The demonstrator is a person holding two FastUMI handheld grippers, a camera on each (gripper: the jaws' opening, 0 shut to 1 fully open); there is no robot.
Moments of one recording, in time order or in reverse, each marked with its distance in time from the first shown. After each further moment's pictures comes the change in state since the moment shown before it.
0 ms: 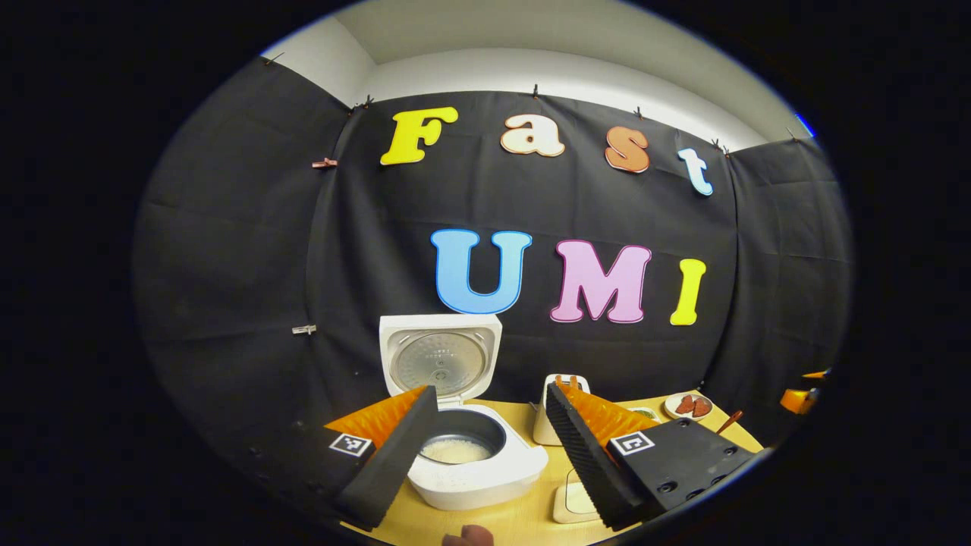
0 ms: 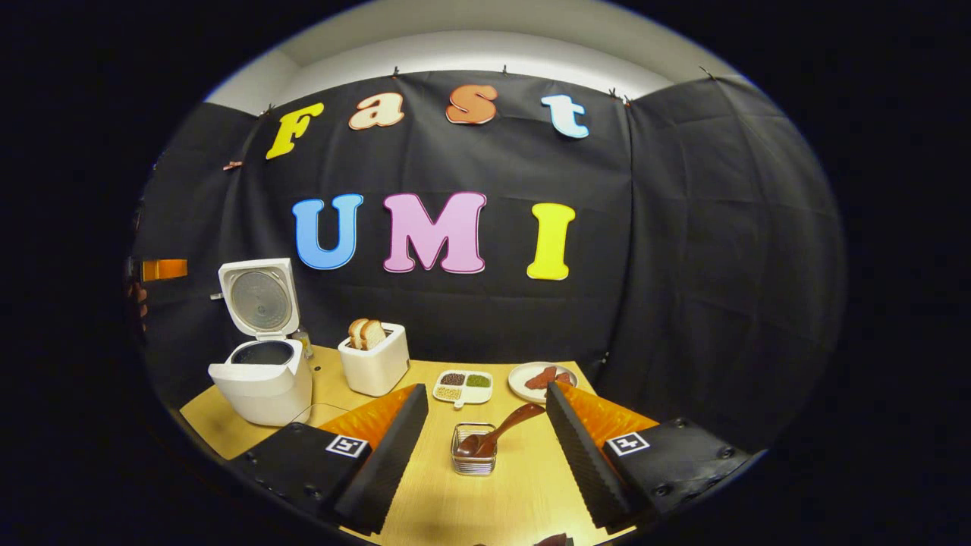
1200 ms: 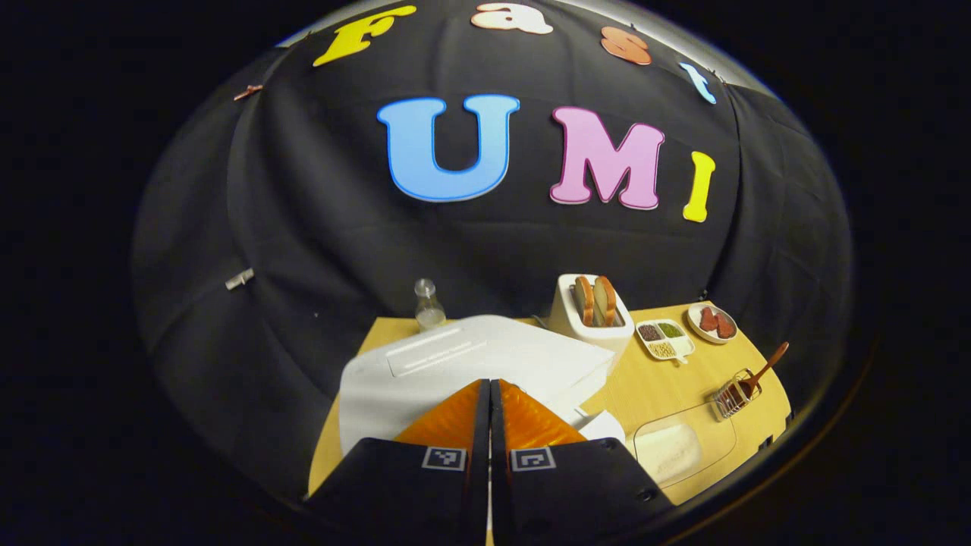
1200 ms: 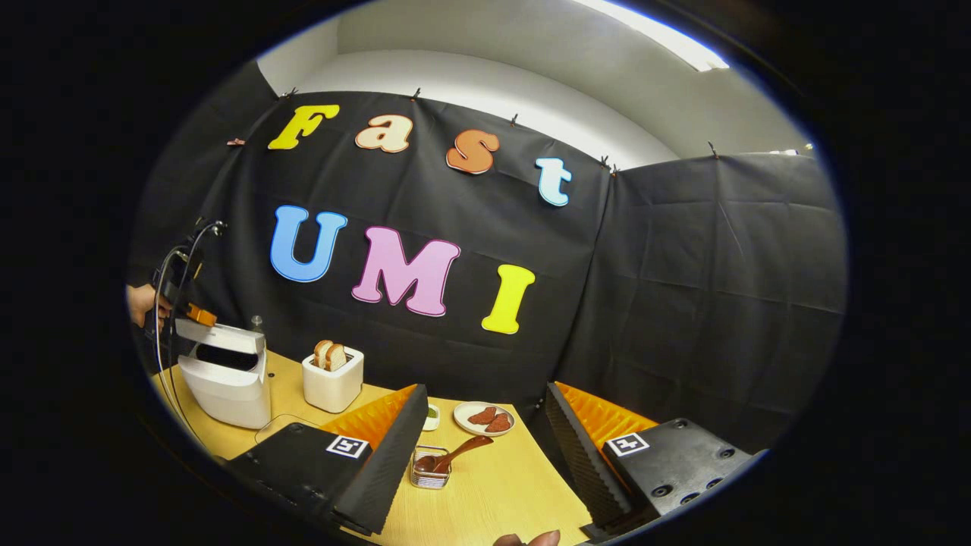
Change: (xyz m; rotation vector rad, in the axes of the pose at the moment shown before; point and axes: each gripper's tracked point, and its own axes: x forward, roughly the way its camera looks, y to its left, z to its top) left arm 0.183 0.037 -0.111 0.146 0.393 -0.150; right arm -0.092 0.032 0.096 -0.234 -0.193 -0.214
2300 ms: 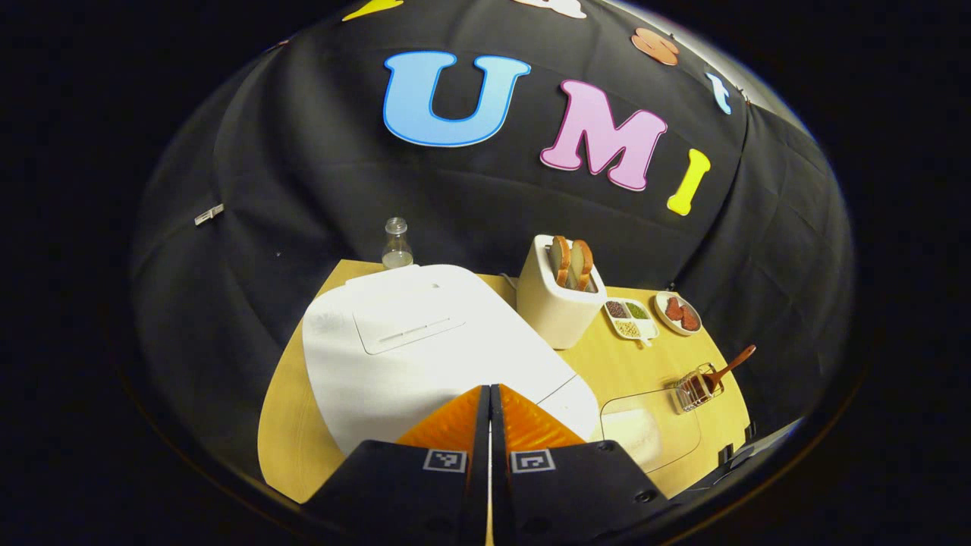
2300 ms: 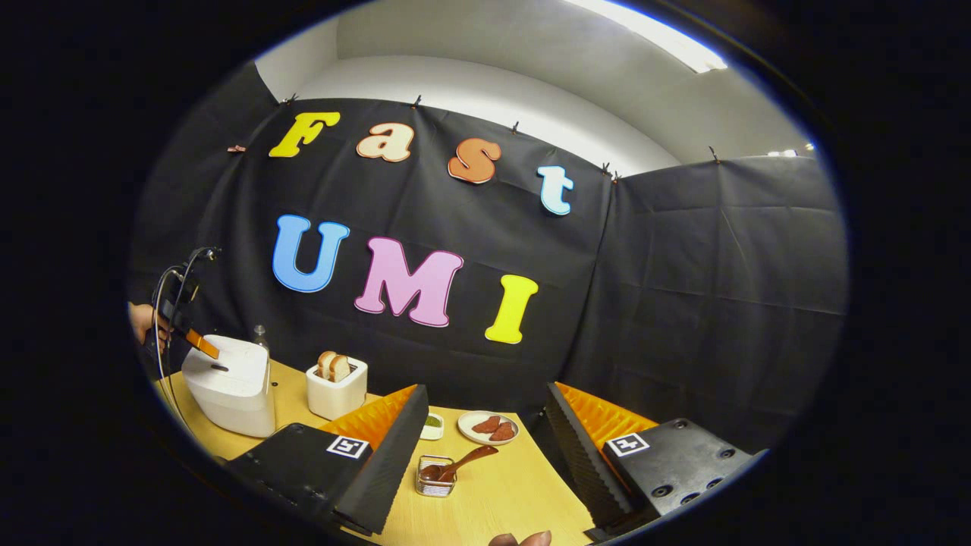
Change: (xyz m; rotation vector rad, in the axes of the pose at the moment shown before) left arm 0.016 -0.027 -0.080 -0.160 0.225 -0.150; right arm 0.004 0.008 0.014 -0.009 -0.021 -0.001
